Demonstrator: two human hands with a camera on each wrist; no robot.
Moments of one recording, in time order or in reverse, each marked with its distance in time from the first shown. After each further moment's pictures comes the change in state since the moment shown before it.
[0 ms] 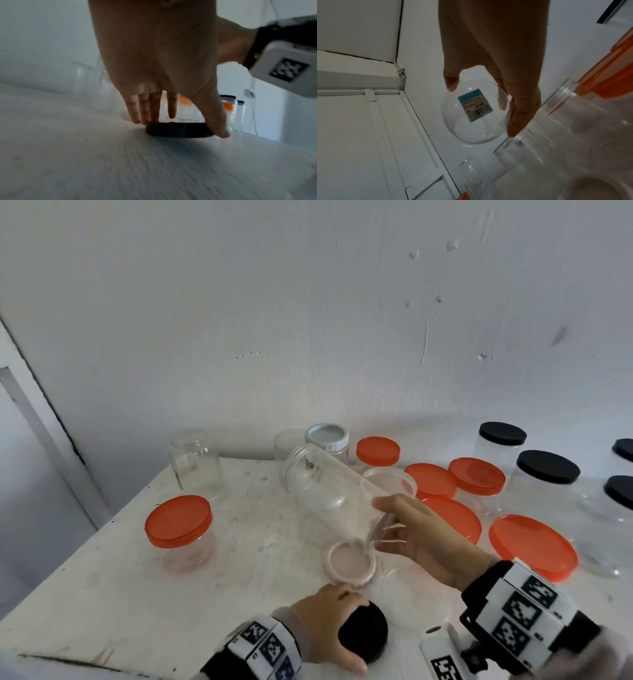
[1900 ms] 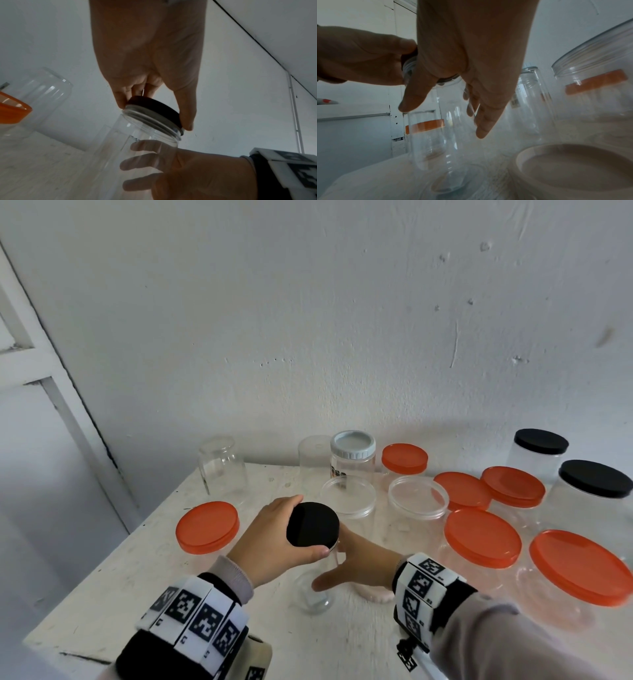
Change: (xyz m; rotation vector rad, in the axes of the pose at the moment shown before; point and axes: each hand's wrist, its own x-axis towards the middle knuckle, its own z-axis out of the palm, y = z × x) left_hand -0.074 -0.017 -0.108 -0.146 0.652 -0.323; right_hand 0.073 0.048 0.070 -0.769 -0.371 -0.051
